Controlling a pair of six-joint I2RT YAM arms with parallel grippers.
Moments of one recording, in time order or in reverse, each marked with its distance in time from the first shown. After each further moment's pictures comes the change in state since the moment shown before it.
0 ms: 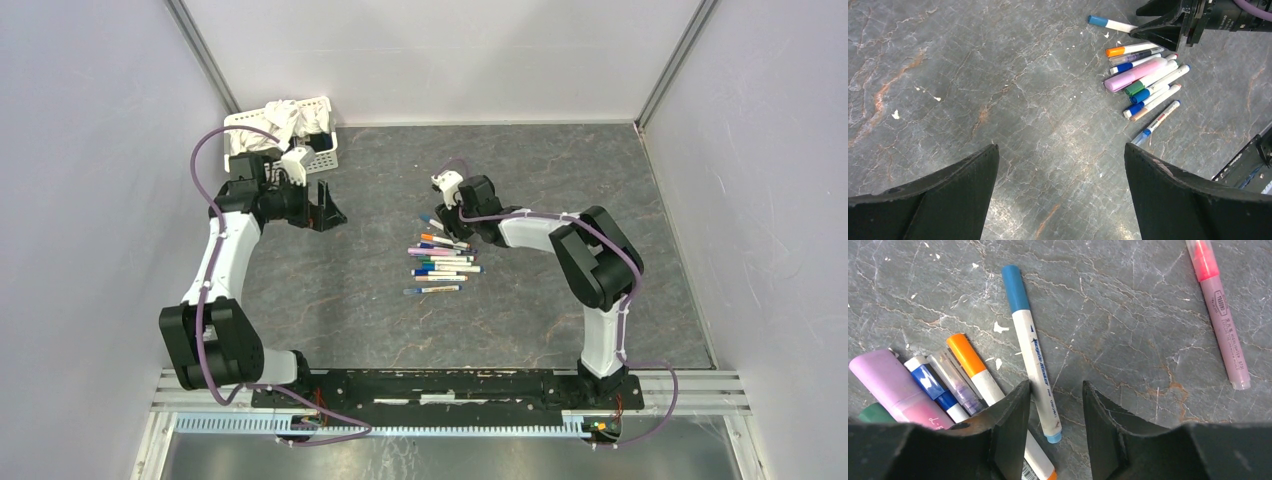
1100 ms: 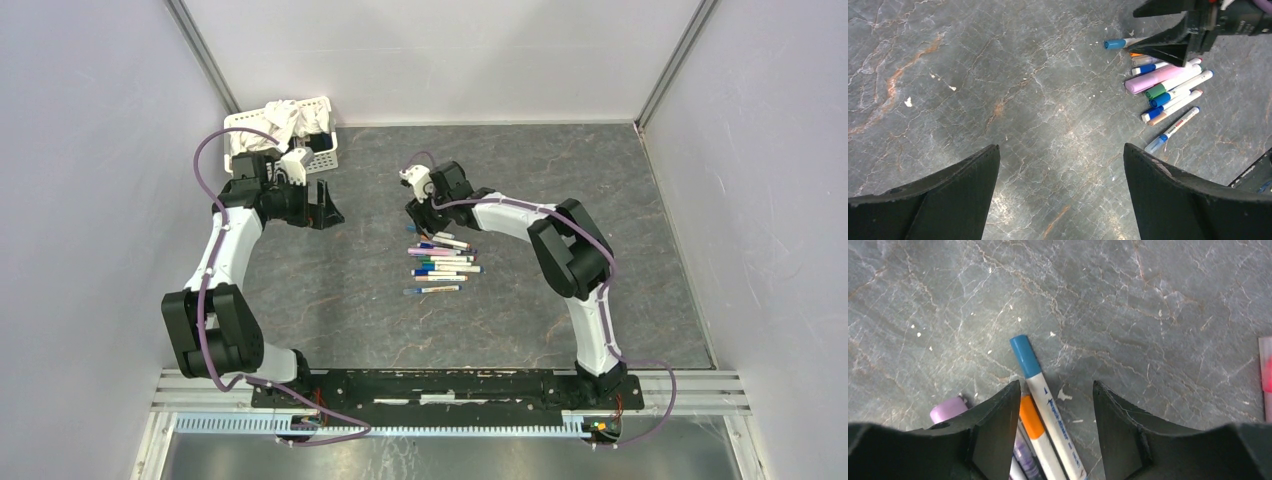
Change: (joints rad) left arm 0.006 0.057 0.000 0.024 -0.069 -0.023; right arm 0.069 0.147 0.308 -0.211 -0.124 -0.055
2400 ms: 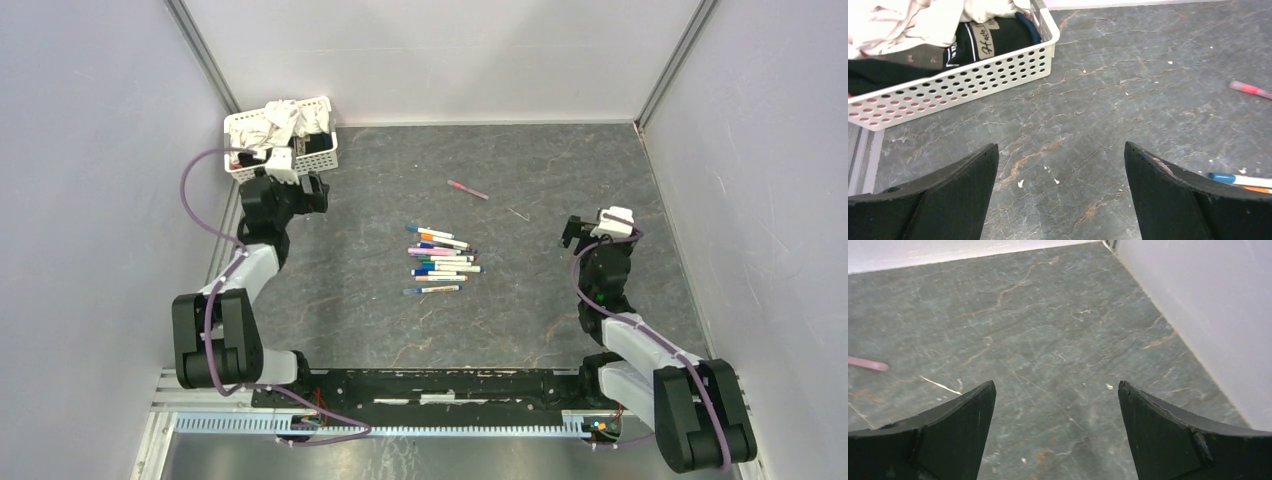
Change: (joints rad) left arm -0.040 -0.053 -0.463 1.098 -0.396 -0.207; right arm -0.500 -1.107 -1.305 0.937 0.633 0.149
